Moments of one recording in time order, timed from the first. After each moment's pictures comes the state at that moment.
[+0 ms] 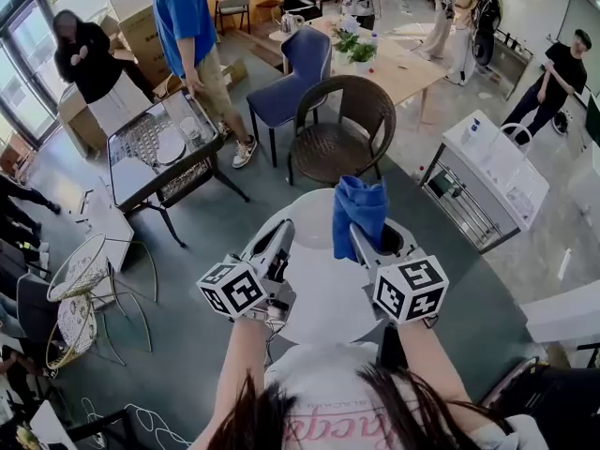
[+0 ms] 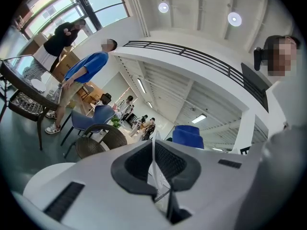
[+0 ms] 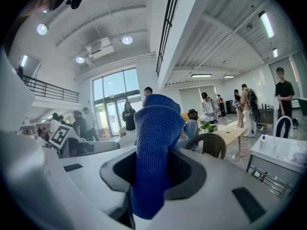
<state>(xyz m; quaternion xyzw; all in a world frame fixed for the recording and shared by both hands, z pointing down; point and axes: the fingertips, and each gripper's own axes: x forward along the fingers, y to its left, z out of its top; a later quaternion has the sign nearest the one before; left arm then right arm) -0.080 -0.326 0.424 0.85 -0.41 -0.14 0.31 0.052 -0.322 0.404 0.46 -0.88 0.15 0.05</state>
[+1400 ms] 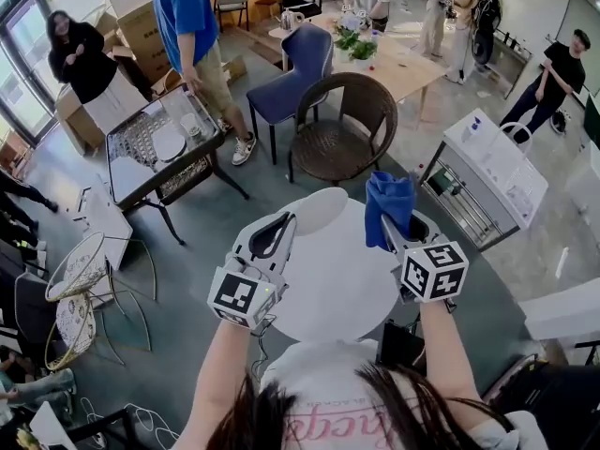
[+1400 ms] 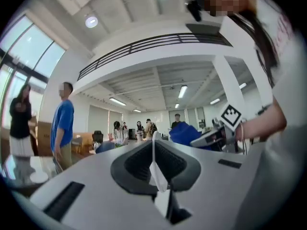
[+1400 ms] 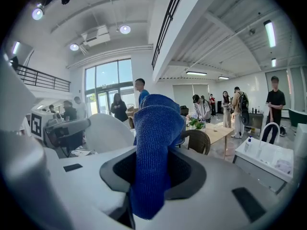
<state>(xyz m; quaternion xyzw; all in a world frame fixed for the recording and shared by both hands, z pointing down) -0.080 -0.317 0.380 0.90 -0.44 0.01 -0.02 0.104 -0.347 0.432 0.50 -0.85 0.15 0.10</state>
